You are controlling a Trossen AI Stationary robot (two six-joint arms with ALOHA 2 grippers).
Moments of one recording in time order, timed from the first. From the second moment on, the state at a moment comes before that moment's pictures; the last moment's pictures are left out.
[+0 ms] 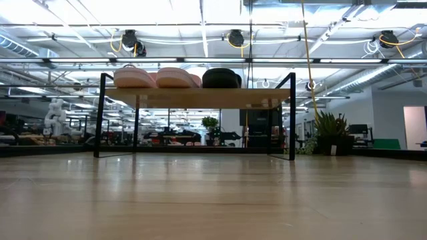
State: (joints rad) left arm -0.05 1.18 1.08 0.21 -0.20 -0.91; right arm -0.66 1.55 2.11 -1.25 -1.02 -0.17
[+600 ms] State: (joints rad) left arm 0.07 1.19 1.08 0.30 0.04 -0.93; right arm -0.57 1.55 2.11 -1.46 -0.99 -0.22
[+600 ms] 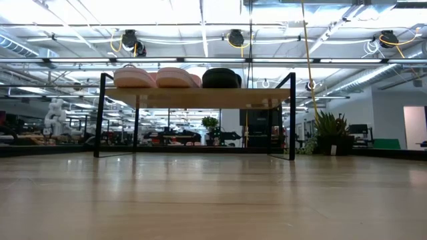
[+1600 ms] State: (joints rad) left arm -0.04 1.19 1.08 0.03 -0.11 -0.40; right arm -0.33 1.75 2.06 -1.38 -1.21 -0.09
